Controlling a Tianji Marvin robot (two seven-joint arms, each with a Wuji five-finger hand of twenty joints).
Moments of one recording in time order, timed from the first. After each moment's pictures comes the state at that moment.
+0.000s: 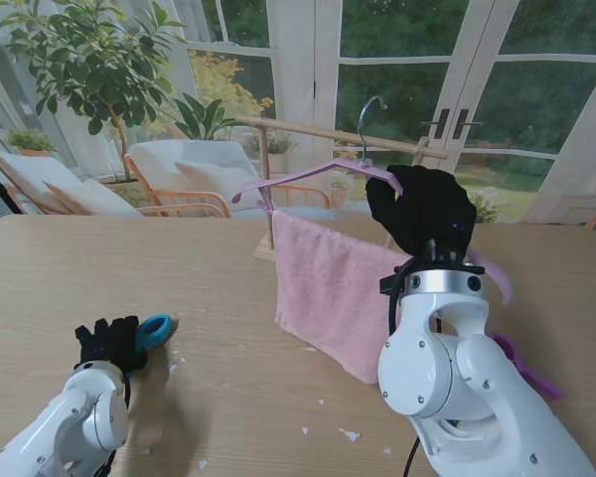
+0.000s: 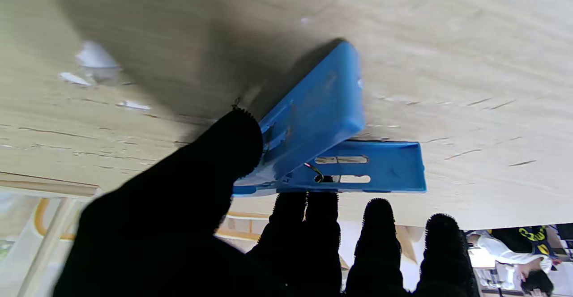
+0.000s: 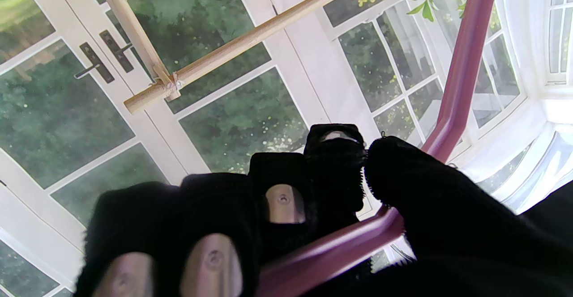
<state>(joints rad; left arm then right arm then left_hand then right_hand) 1.70 -1.06 -1.28 -1.59 0.96 0.50 -0.08 -1.57 -1.18 1.12 -2.21 -0.91 0.64 -0.30 0.72 -0.42 0.76 -0.11 0.17 0.23 0.47 0.42 0.26 0.12 0.43 0.51 0.11 0.19 0.13 0.79 -0.11 0.32 0.24 0.95 0.35 -0.30 0.82 -0.06 1.06 -0.16 1.14 1.17 1.24 -0.03 1.42 1.11 1.27 0.02 1.68 0.87 1.15 0.14 1.89 0.80</state>
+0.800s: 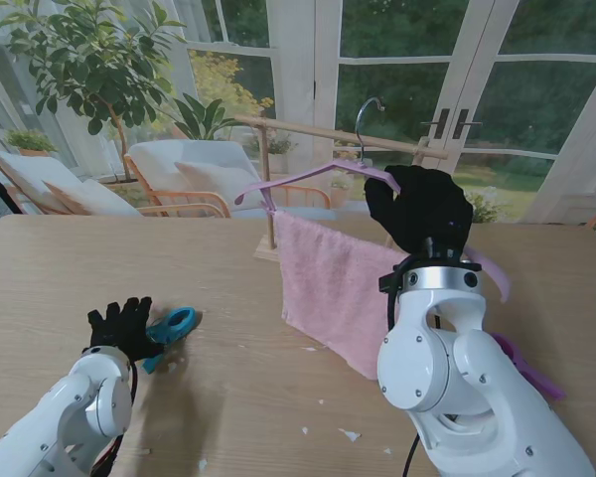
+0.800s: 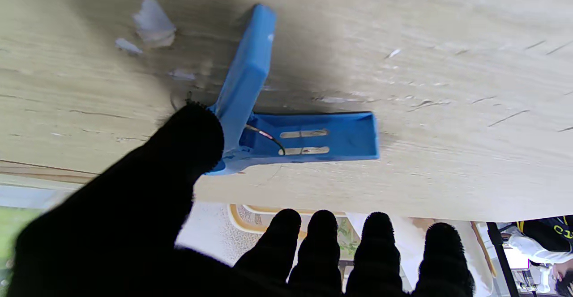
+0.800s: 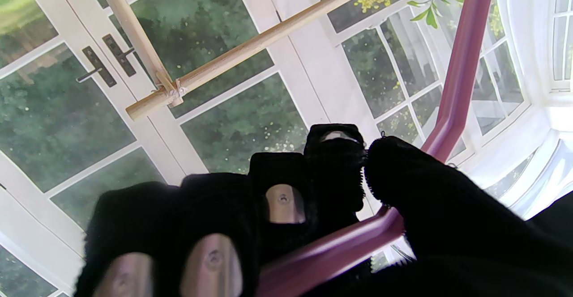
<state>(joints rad) 1.68 -1.06 -1.28 -1.63 1.01 0.46 -0.17 -1.55 -1.17 1.11 -2.19 -0.91 0.65 -0.29 0.54 -0.48 0.79 -0.11 0.16 0.20 0.00 0.27 0.14 0.12 0.06 0.40 0.04 0.18 0.10 0.58 -0.11 0.30 0.16 0.68 0.35 -0.30 0.82 -0.06 1.06 -0.16 1.14 1.17 1.24 -0.03 1.42 1.11 1.27 0.02 1.68 0.87 1.15 0.14 1.89 0.80</state>
